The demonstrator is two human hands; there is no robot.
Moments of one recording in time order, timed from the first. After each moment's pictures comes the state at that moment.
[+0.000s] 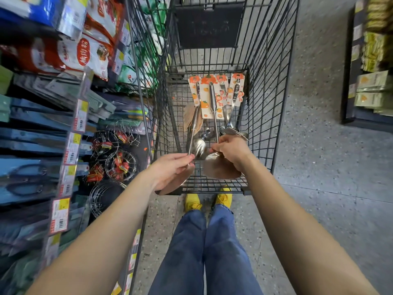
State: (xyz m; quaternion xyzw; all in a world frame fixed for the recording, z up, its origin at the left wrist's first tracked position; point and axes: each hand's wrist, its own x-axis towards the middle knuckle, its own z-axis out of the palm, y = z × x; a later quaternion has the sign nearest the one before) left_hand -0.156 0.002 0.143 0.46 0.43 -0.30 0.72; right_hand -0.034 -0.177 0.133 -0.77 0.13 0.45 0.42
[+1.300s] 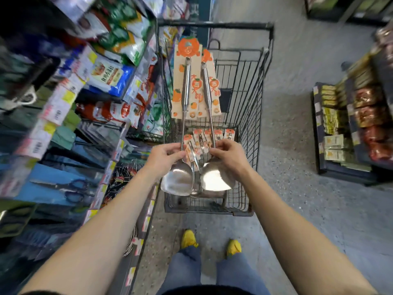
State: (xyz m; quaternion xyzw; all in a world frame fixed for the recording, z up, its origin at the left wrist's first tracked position) left_hand -0.147 0.035 0.313 0.73 0.31 -0.05 0.61; right_hand -0.044 -0.166 0.324 -0.80 -0.04 0.30 0.52
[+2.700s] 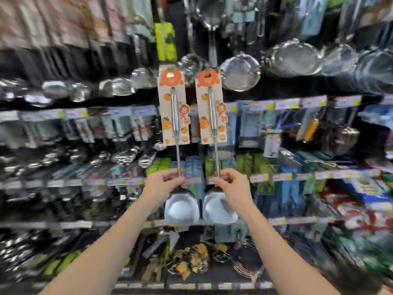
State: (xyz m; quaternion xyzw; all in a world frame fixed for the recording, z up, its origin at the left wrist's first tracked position) left_hand -0.818 -0.300 0.618 0.51 0.60 0.52 0.32; right_hand -0.596 -0.235 0.587 -0.45 -0.64 0.38 0.49
